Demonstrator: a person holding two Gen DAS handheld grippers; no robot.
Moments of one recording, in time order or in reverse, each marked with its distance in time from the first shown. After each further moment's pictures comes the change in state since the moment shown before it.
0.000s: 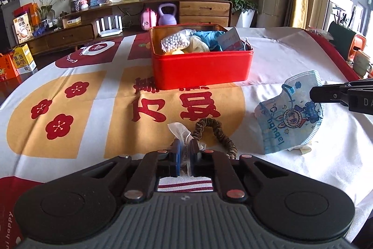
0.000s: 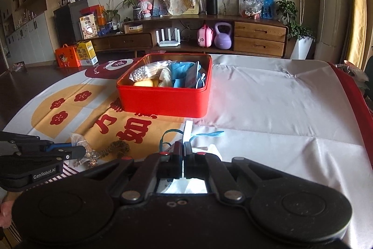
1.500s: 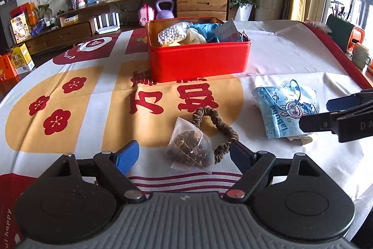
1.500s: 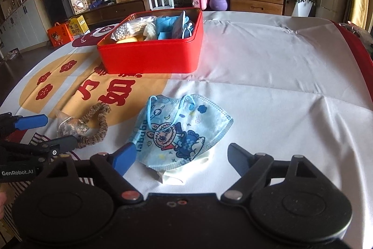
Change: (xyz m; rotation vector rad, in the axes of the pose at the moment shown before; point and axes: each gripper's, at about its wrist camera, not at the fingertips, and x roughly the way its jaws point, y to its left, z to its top) left arm 0.006 -0.004 -0.008 0.025 0.028 -0.004; right arm 0.030 -0.019 -0.022 0.059 0.176 0.011
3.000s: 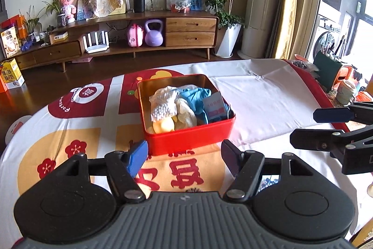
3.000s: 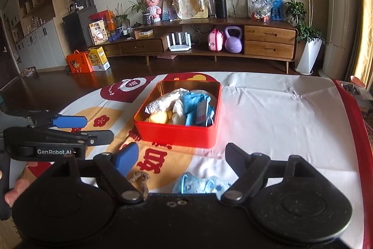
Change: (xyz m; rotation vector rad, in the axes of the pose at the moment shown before) left arm -0.046 0.008 0.119 -0.005 -0.046 -0.072; right arm -0.080 0.025 0.087 -0.037 -0.158 0.067
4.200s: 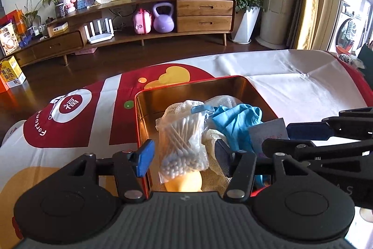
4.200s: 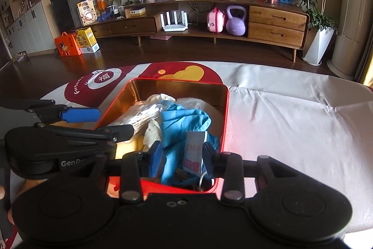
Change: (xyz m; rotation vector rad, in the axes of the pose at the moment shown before) left arm 0.169 0.023 0.061 0.017 0.079 0.071; right arm 0.168 -0.023 0.054 -0.018 0.119 -0.020
